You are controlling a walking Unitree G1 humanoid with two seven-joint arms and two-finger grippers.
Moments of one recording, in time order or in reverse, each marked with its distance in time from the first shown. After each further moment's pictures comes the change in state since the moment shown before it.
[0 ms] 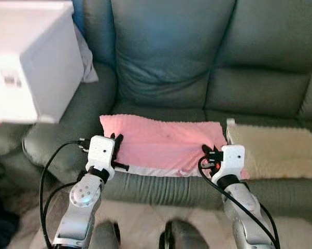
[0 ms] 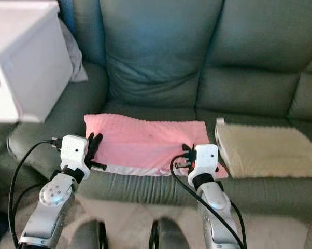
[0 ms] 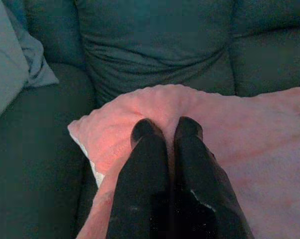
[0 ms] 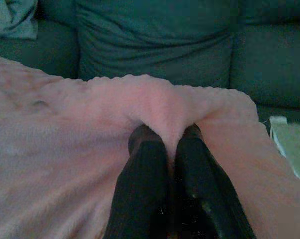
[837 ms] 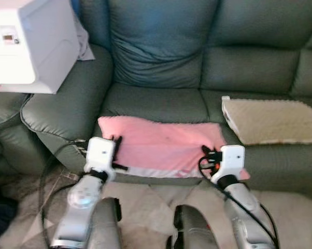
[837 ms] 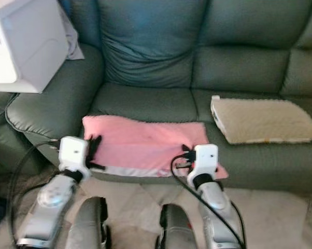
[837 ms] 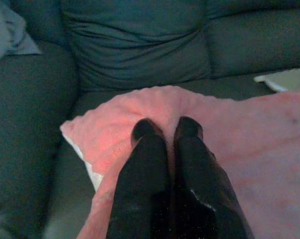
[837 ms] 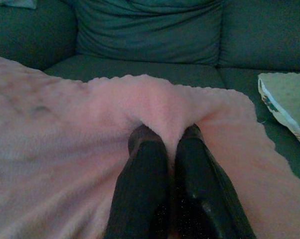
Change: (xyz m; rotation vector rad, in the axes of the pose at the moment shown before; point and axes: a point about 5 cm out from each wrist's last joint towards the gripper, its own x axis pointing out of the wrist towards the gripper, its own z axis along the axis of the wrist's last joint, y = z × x) left arm -0.001 -0.004 0.001 -0.018 -0.010 -0.027; right arm 0.002 0.000 -0.002 0.004 0.005 0.006
